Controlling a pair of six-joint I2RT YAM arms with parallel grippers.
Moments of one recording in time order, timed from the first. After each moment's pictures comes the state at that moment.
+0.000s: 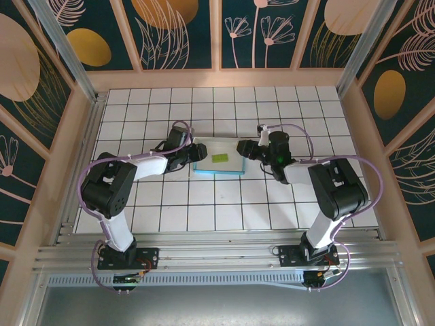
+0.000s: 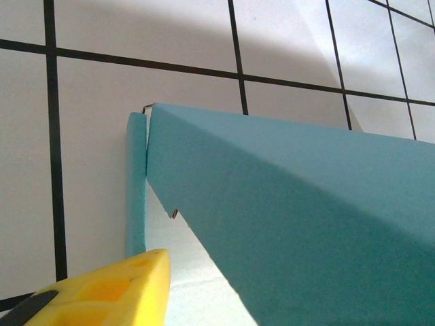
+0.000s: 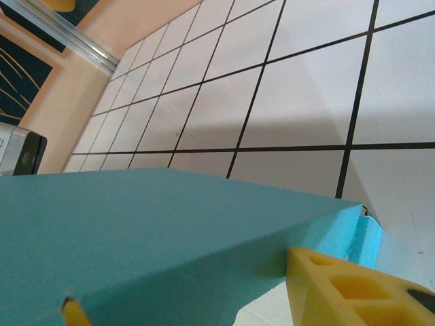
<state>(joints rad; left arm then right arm) -0.48 1.82 0.96 0.10 0.18 -0.62 0.38 1.71 0.68 0.62 -0.42 0.57</state>
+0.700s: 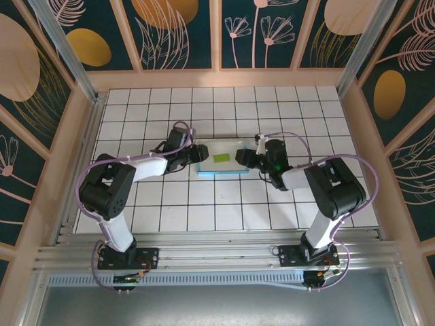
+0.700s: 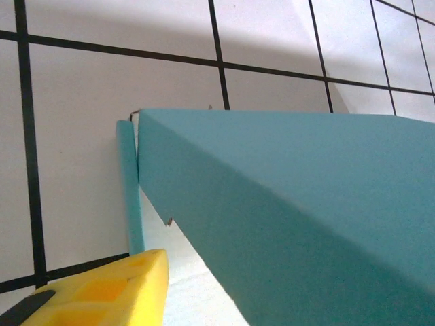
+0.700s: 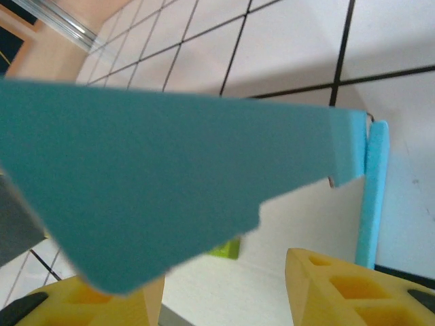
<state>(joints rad) -0.49 1.80 0.94 0.10 0.21 -0.61 0.42 1.72 0.61 0.64 -0.36 0.55</state>
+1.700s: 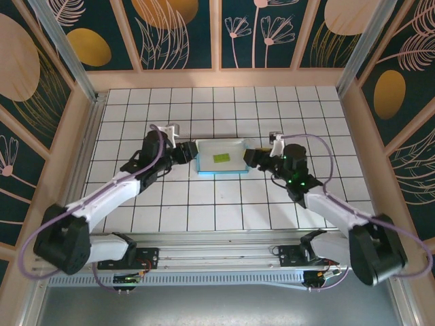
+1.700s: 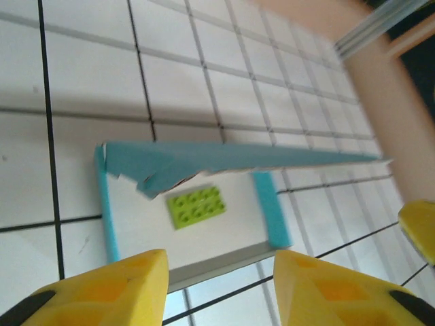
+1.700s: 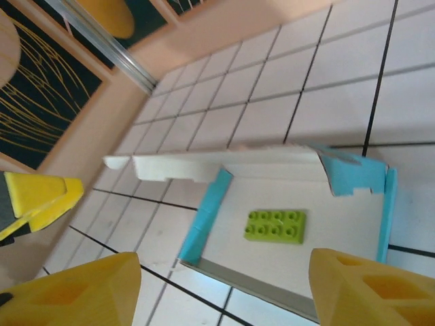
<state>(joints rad) -0.49 1.25 0.79 -0.02 0.20 -0.65 0.43 1.10 0.52 0.30 -0.33 0.54</state>
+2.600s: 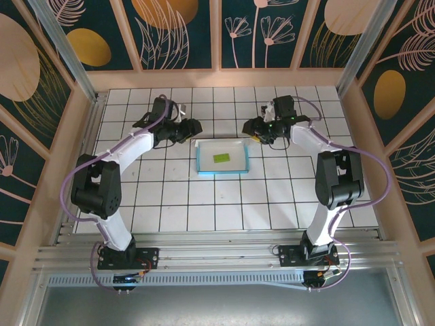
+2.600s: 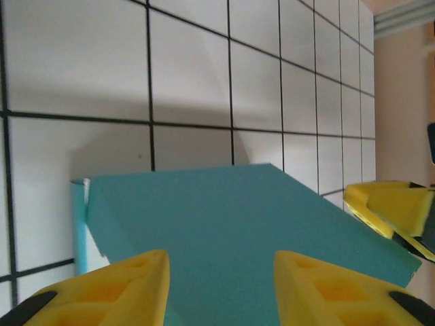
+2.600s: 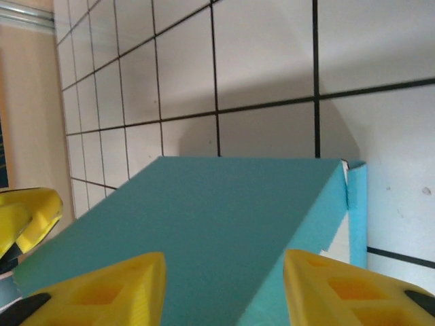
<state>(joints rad) -0.35 1.78 1.30 -0.31 0.50 -0.71 0.25 1.81 1.31 -0.42 -0.62 0.58</state>
